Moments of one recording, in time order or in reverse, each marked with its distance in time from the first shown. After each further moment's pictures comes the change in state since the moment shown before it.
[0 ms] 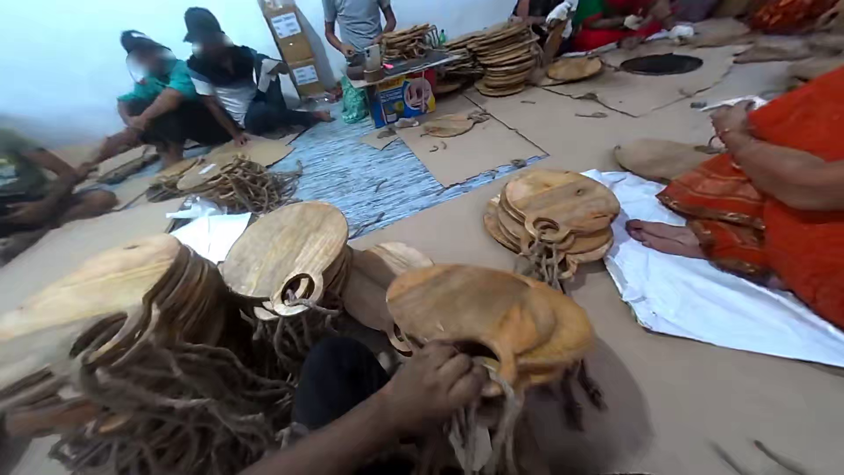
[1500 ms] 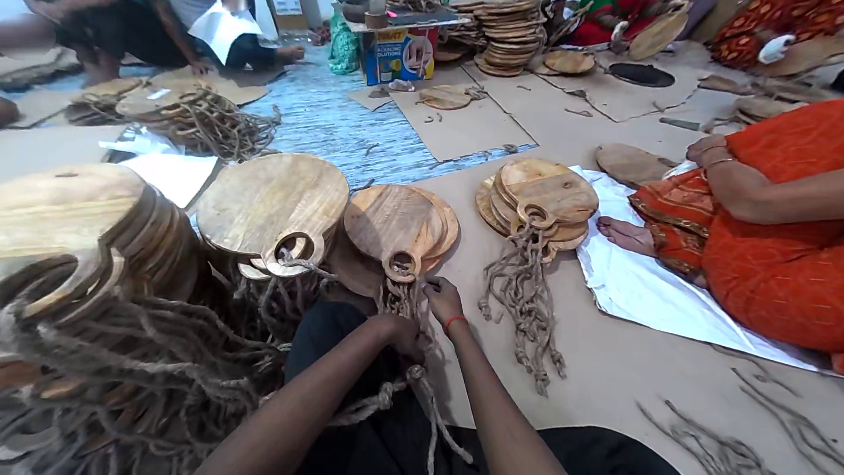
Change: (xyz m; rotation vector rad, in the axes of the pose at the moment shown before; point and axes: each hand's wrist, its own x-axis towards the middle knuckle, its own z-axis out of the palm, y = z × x) left_hand -0.023 -0.073 0.042 -0.558 -1.431 -0.845; right_hand 0.169 0.046 0.079 -0.814 0.010 0.184
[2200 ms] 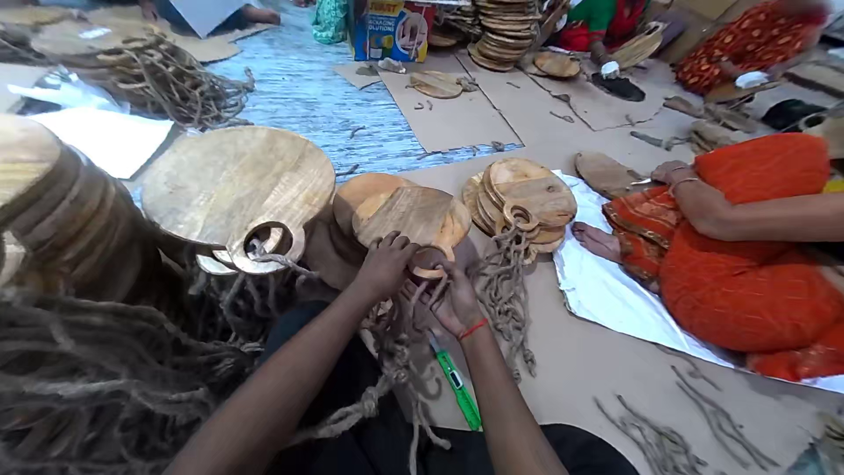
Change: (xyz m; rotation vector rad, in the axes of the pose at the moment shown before) left_hand 0.008 -0.012 -0.061 0.055 0.897 0.159; right_hand -0.028 -0.032 -0.049 0.900 -0.181 0.122
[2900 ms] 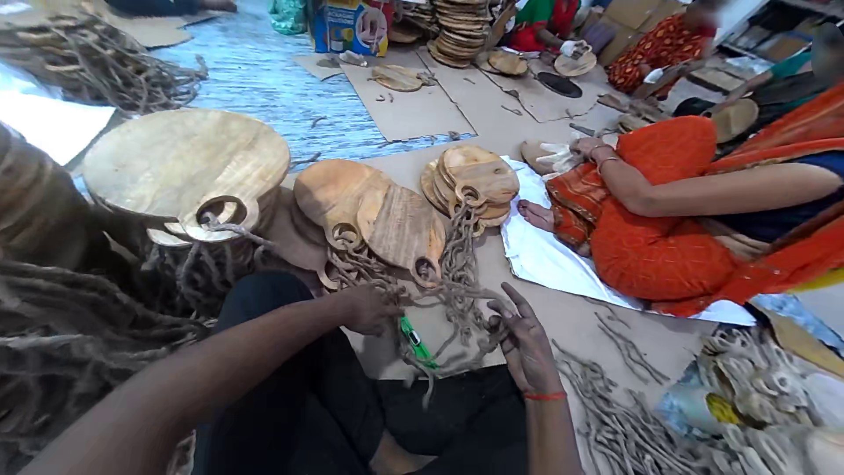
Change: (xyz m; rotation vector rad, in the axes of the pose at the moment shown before) left_hand -0.038 0.039 0.072 0.184 -0.658 0.498; right_hand -0.152 -0.028 -0.166 -0.165 0.147 -0.487
